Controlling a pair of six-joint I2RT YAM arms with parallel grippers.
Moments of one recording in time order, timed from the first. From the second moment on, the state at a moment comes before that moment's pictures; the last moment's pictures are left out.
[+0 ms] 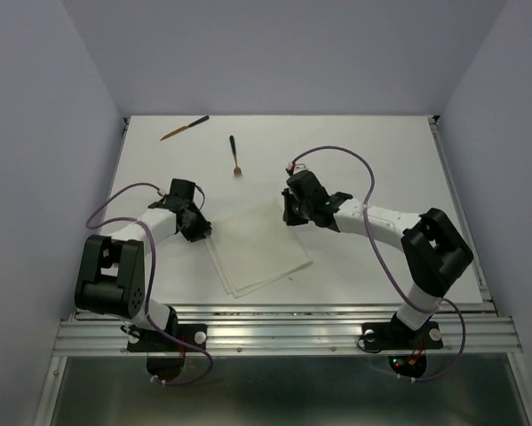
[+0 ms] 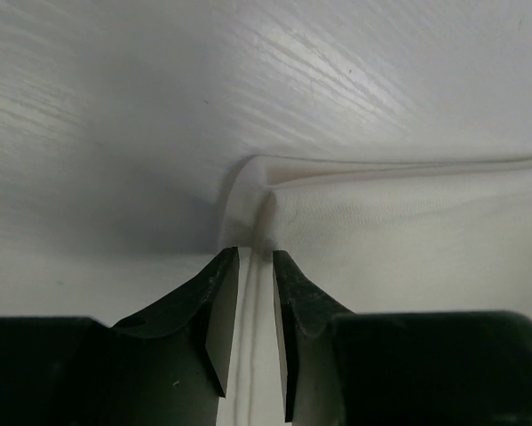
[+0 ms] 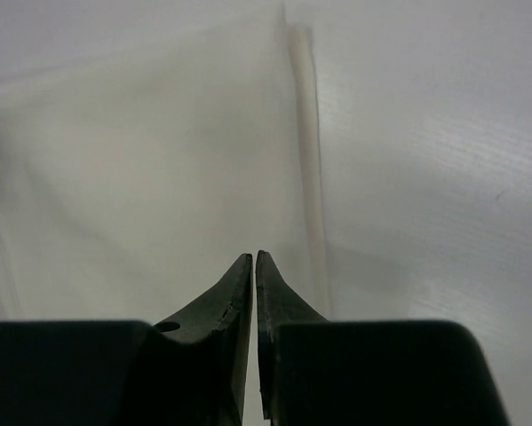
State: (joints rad) left arm -0.18 1.50 0.77 -0.38 0.01 -0.76; right arm 0.72 1.73 1.15 -0.21 0.11 0.48
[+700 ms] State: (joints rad) left arm -0.09 1.33 0.93 -0.55 -0.12 -0.68; right arm 0.75 1.56 0.95 -0.30 0.15 0.53
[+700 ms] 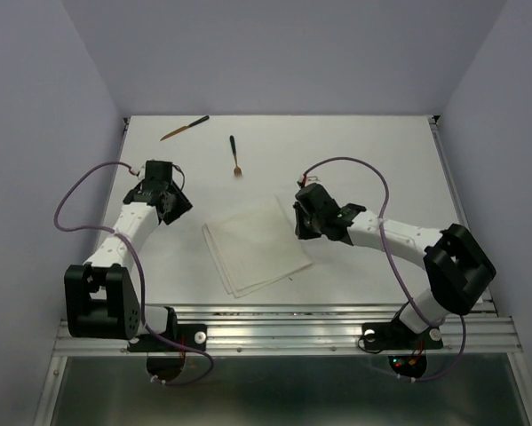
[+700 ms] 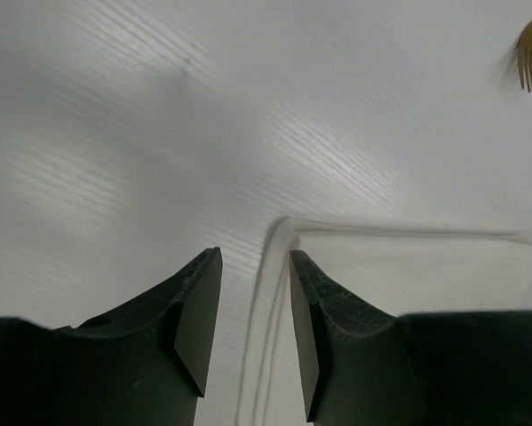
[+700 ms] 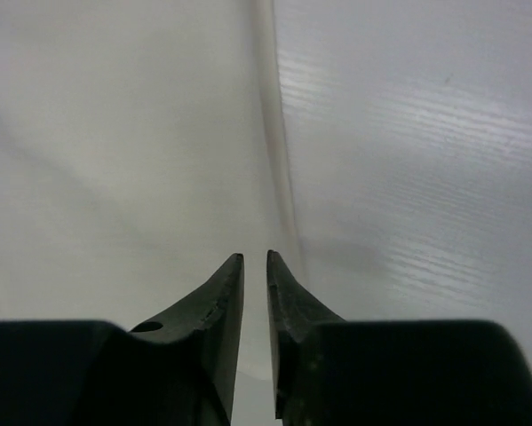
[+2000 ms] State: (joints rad) left arm 0.19 1.29 0.95 -0.63 0.01 -0.56; right arm 1.20 2.23 1.80 -0.40 0.39 0.30
